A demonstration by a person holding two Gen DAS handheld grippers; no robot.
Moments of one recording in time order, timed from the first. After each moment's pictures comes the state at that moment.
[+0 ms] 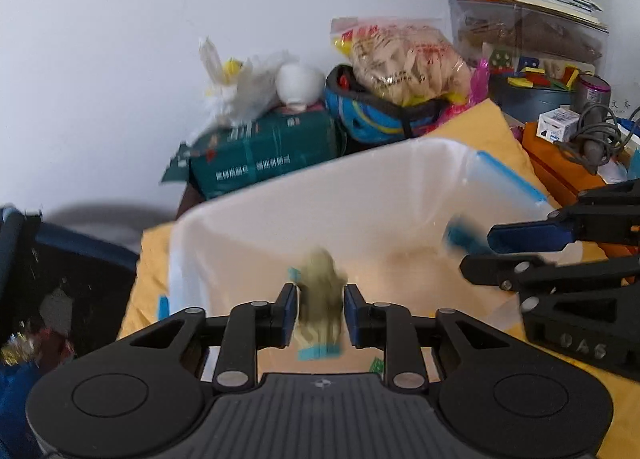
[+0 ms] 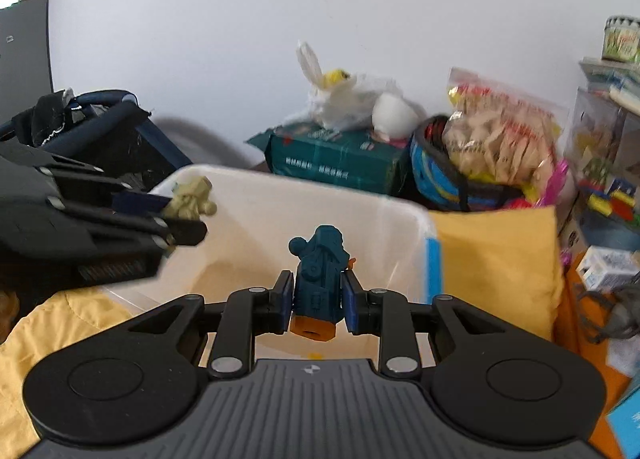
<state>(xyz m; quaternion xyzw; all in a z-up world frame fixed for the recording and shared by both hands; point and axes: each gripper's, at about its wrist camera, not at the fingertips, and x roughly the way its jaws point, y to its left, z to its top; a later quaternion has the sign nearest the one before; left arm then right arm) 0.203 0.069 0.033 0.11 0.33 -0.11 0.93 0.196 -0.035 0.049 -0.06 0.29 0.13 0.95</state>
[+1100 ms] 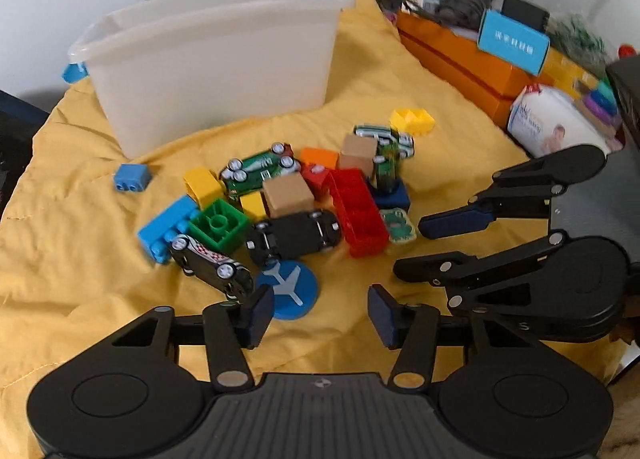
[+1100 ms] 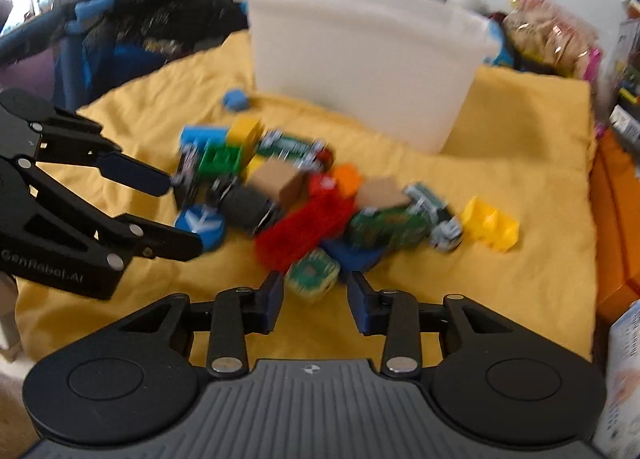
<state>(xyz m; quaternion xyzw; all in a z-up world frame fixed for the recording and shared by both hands) -0.003 0.034 -0.060 0.07 0.43 -0.19 0.88 0.030 -0.057 -0.049 -0.14 0.40 0.21 0.88</state>
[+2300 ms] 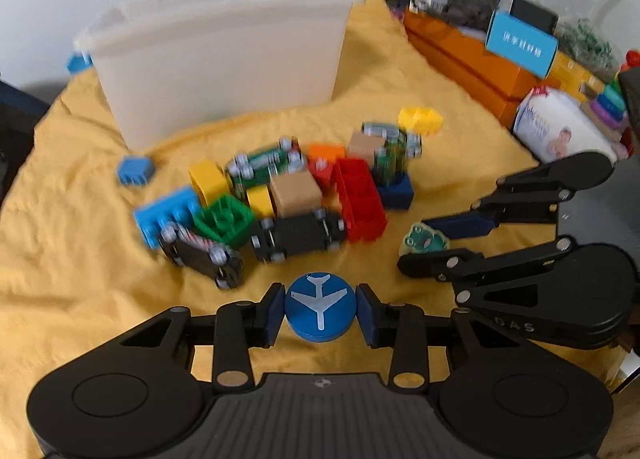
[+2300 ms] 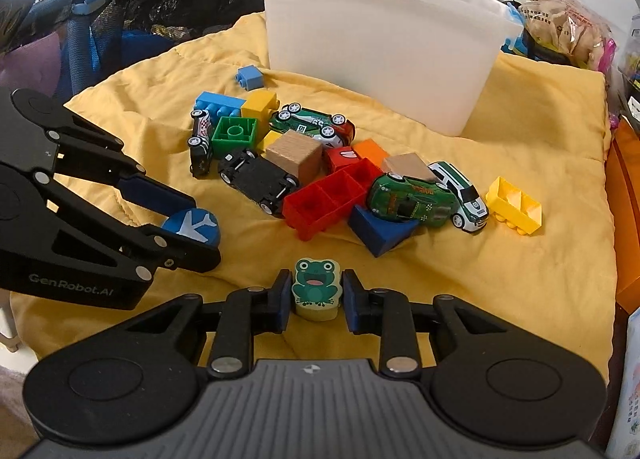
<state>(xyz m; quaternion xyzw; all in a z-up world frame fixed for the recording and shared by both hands) -0.004 0.039 -0.053 0.06 0.43 -0.19 0.88 0.022 -0.055 -0.063 -0.14 0.41 0.22 0.88</state>
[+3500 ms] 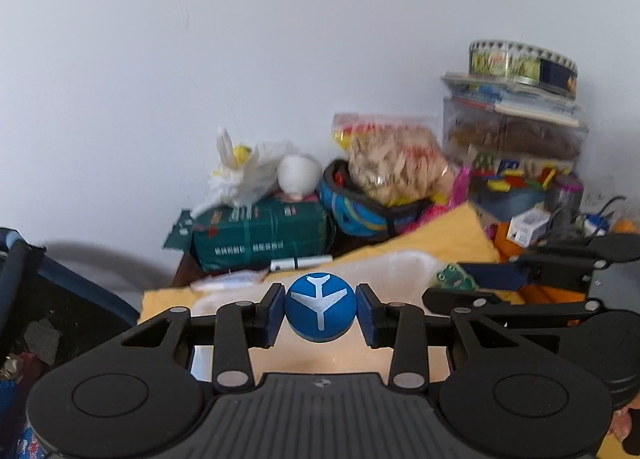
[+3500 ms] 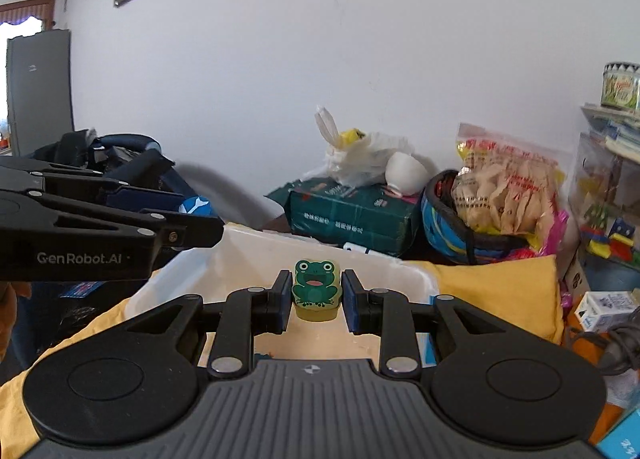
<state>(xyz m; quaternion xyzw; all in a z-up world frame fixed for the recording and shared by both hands) 0.186 0.076 0.093 0.05 0.24 -0.13 0.96 0.181 -0.037 0.089 -0.05 0.22 0.15 0.96</state>
